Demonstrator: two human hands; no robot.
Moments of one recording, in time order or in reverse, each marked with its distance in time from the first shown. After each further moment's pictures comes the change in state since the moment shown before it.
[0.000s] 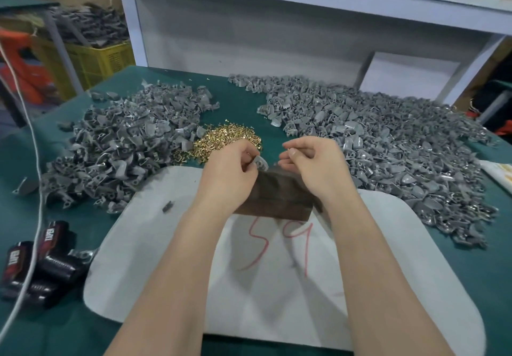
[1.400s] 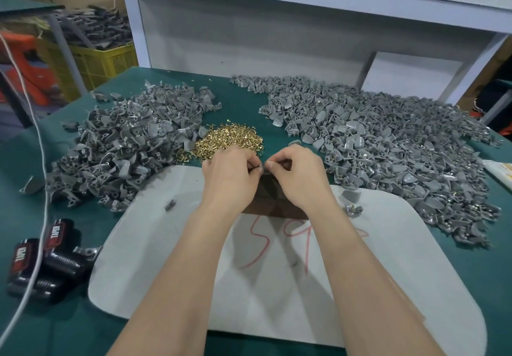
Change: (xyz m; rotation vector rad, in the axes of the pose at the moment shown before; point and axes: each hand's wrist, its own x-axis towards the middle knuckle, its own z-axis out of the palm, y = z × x) left_hand 0.002 -0.002 0.006 0.338 0.018 0.001; right_hand -0.008 0.005 0.019 -0.455 -0.010 -0.170
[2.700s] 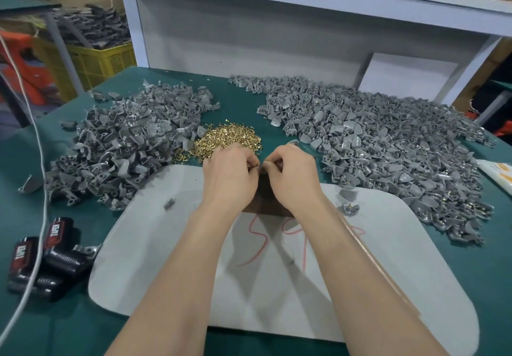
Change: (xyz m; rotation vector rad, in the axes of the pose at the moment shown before) left_hand -0.002 0.003 0.000 0.003 0.015 0.010; right_hand -0.005 -0.008 0.009 -0.162 0.059 -0.019
